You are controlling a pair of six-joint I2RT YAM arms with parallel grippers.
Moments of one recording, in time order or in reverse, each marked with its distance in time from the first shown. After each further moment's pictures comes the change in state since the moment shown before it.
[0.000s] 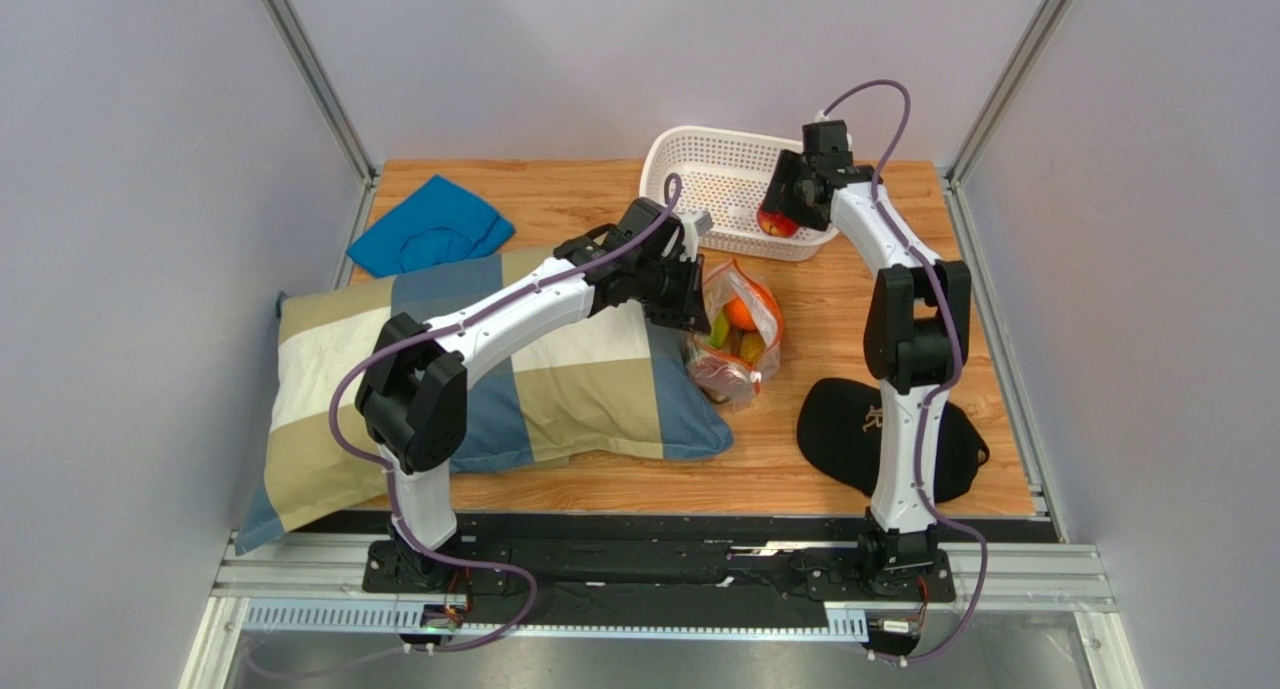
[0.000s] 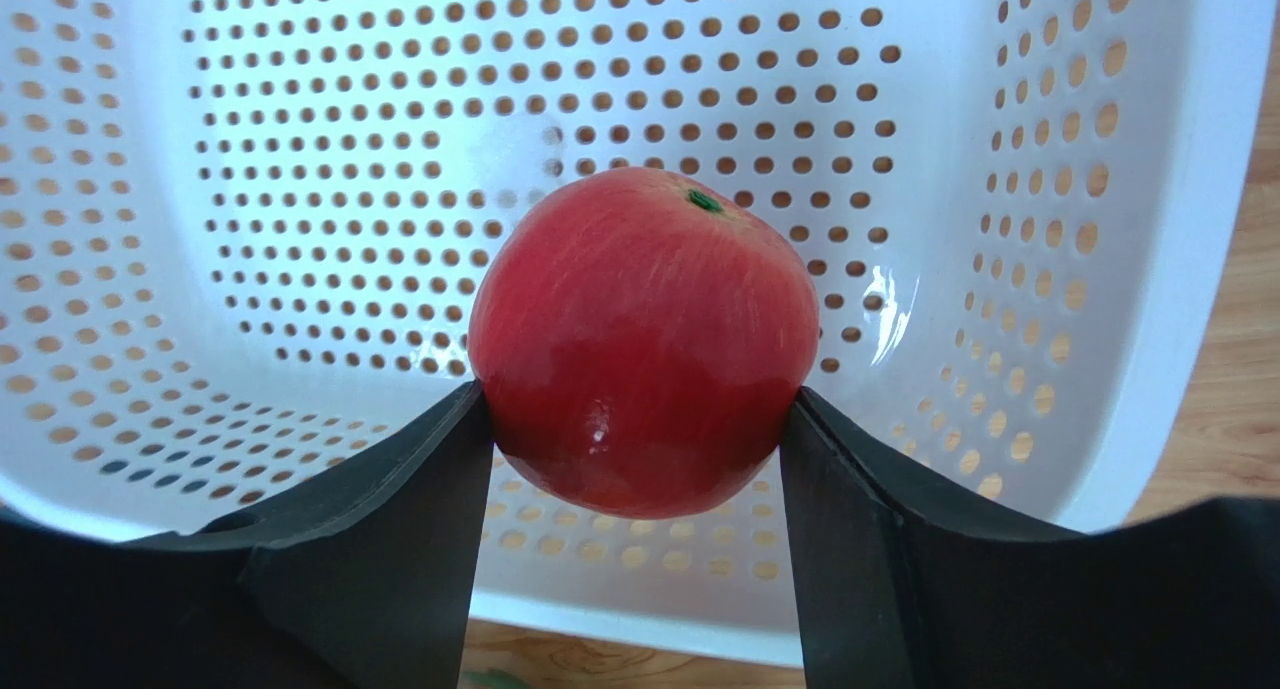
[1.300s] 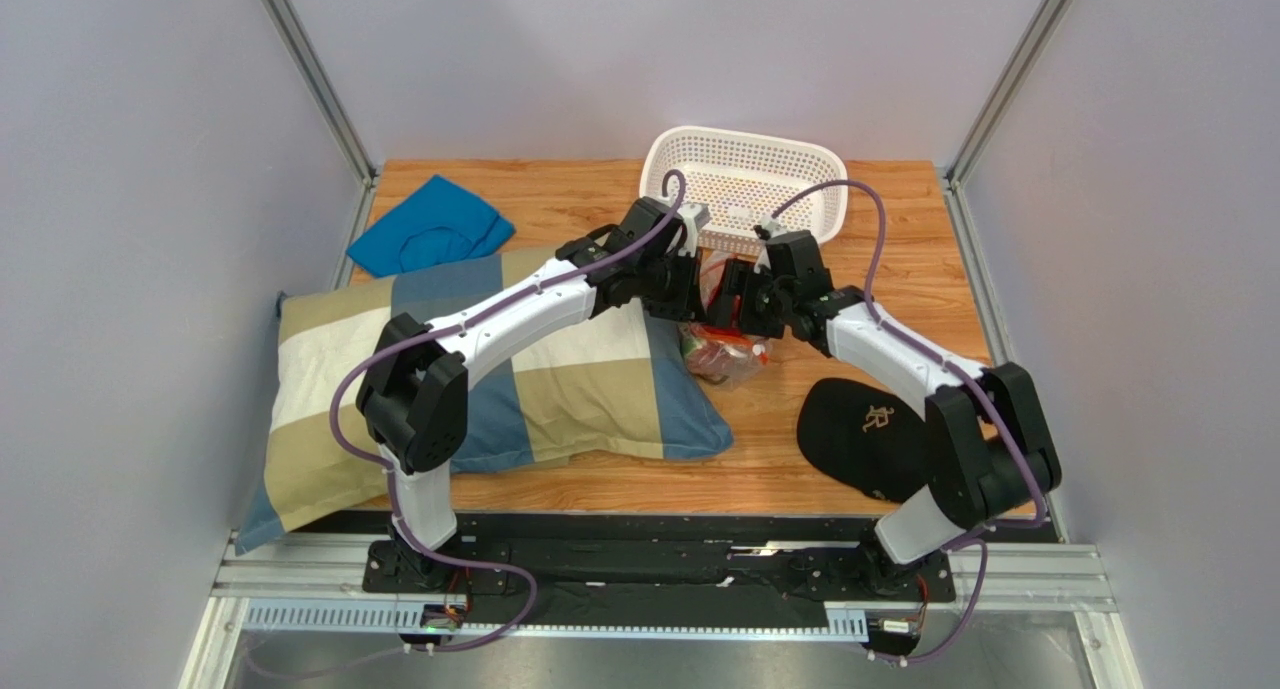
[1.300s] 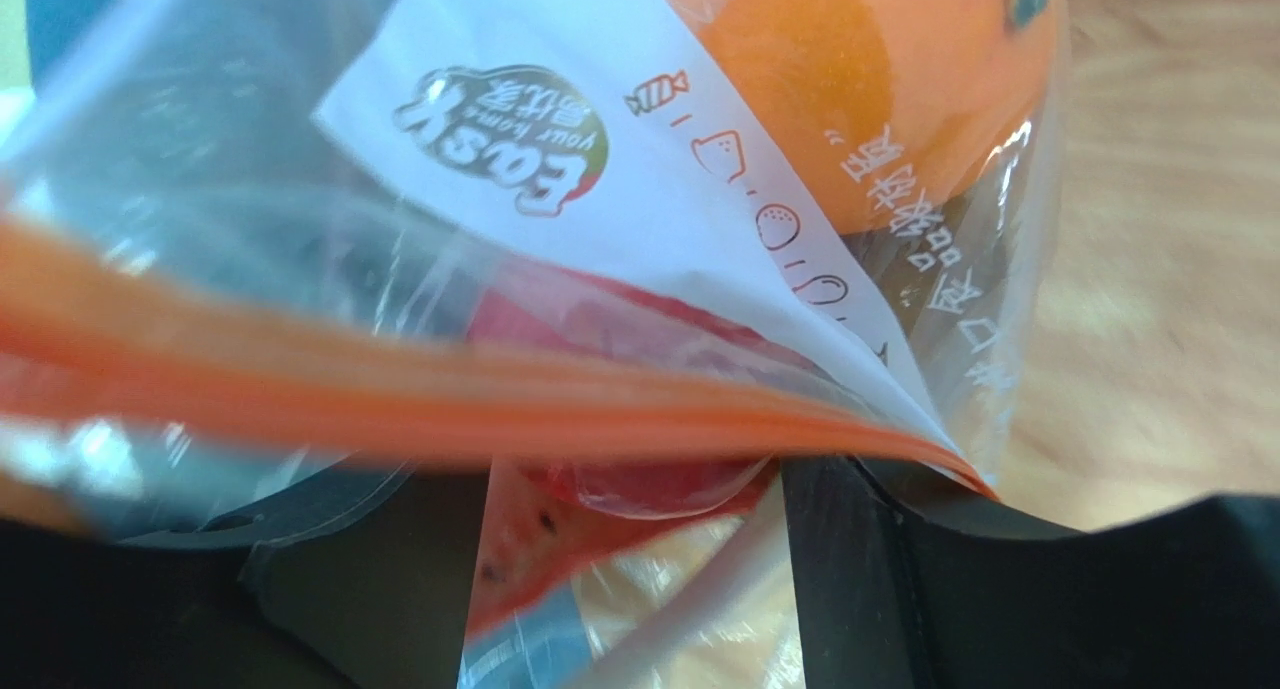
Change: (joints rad) left arm -0.006 0.002 0.000 0.045 -0.140 0.029; right arm 0.263 -0.621 -0.914 0.338 -0.229 0.084
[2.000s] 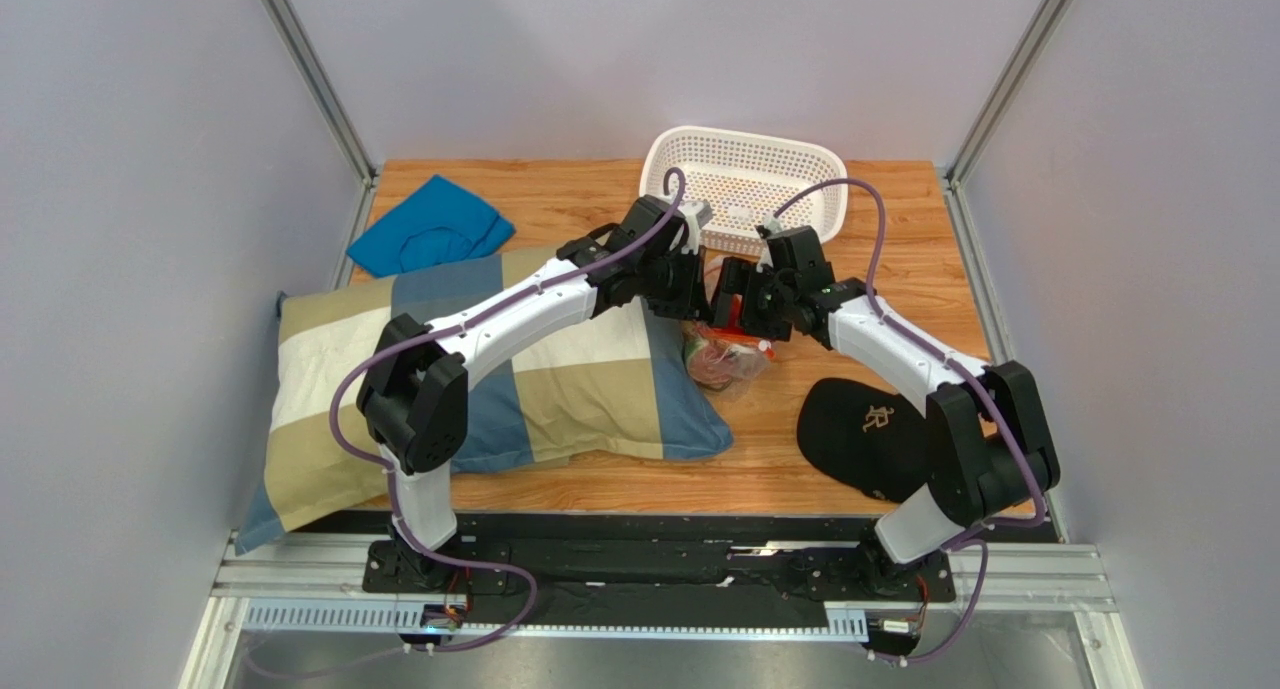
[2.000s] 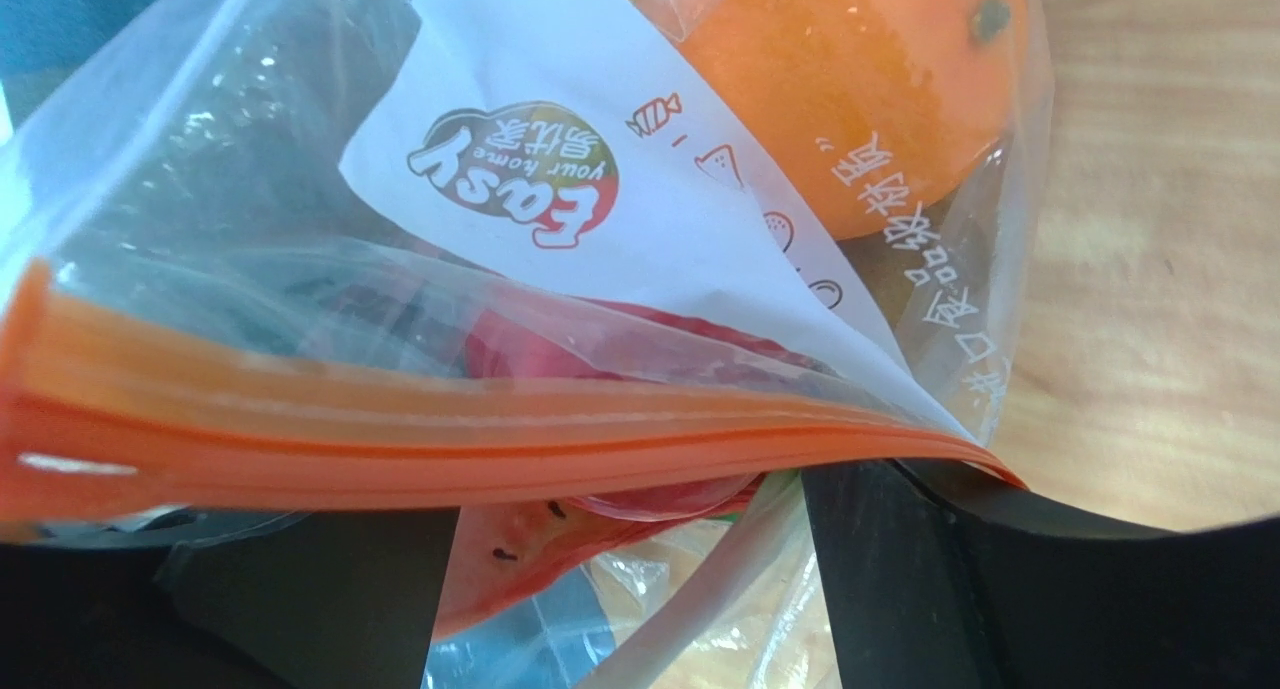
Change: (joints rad) left arm -0.009 0.000 0.009 0.005 0.040 -0.032; right arm -0.012 -0.021 0.056 -0.181 0.000 0.014
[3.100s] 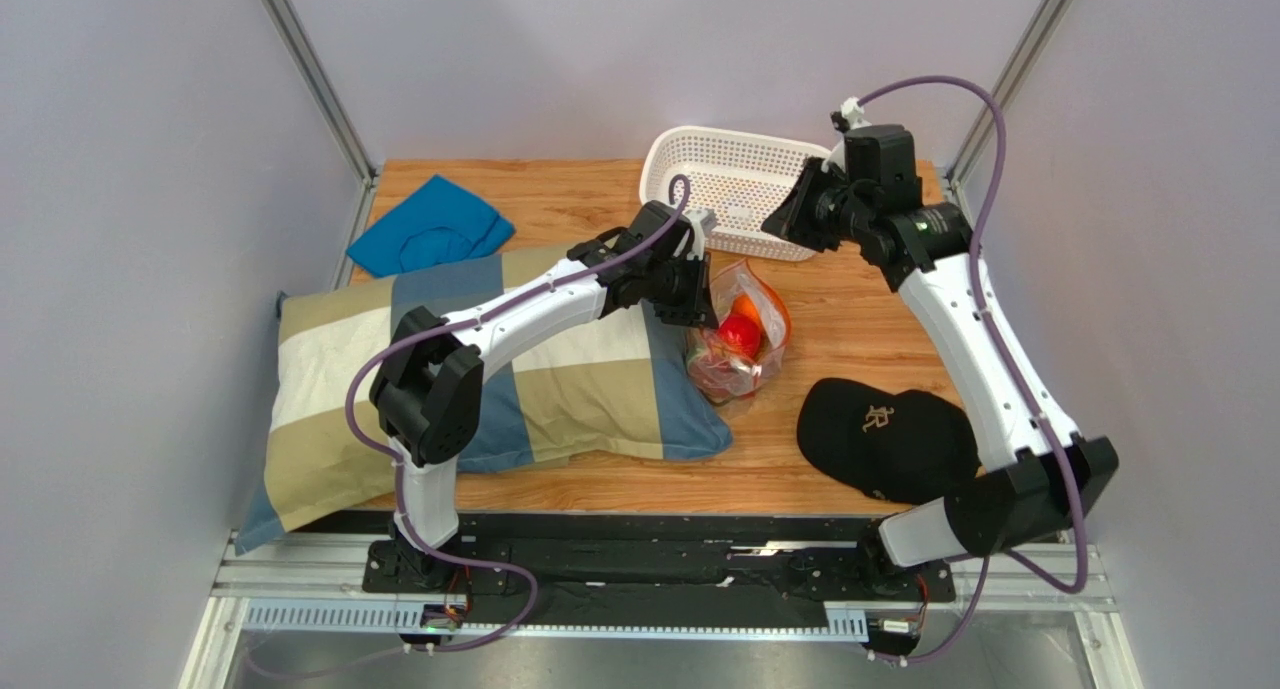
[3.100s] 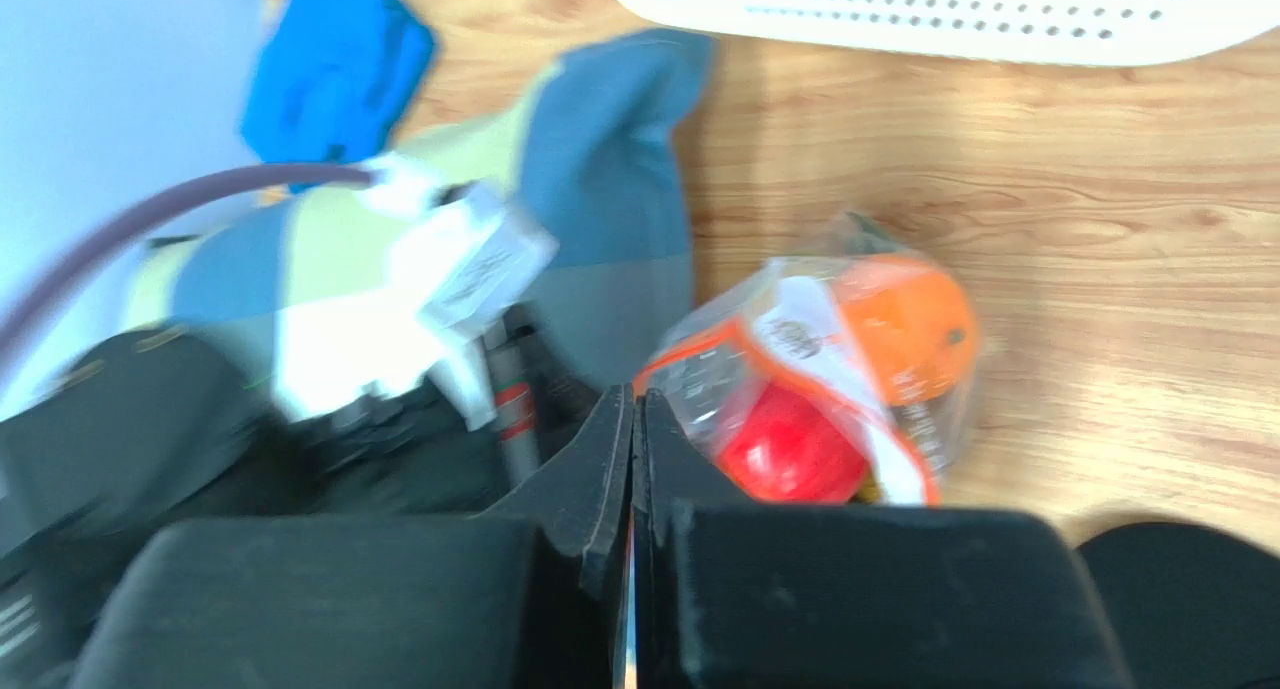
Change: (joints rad) left arm 0.001 0.053 0.006 0.017 0.048 -0.047; right arm -0.077 -0.137 0.533 -0.397 0.036 0.023
